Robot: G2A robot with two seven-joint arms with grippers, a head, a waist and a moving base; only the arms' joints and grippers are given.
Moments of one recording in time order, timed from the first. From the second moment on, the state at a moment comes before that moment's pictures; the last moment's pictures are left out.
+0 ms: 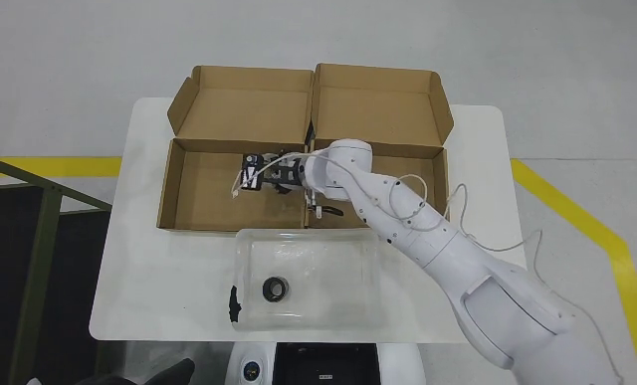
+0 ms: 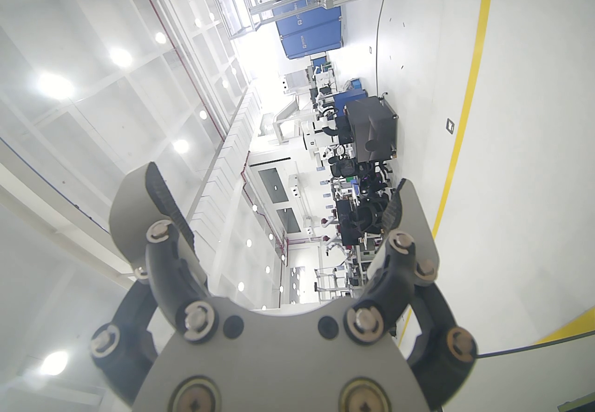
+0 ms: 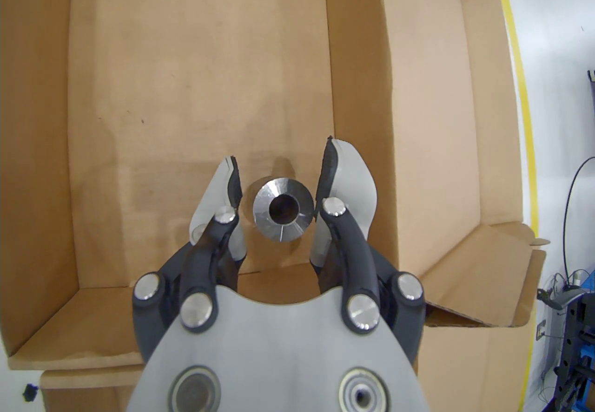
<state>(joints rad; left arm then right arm) -0.29 -0.19 -0.48 -1.38 1.96 -0.31 0.15 -0.47 -1.55 0.58 -1.05 -1.39 -0.64 0.40</state>
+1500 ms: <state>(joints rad) -0.29 -0.19 -0.48 -1.38 1.96 -0.31 0.15 -1.16 -1.34 0.85 -1.83 -1.53 -0.96 0.35</state>
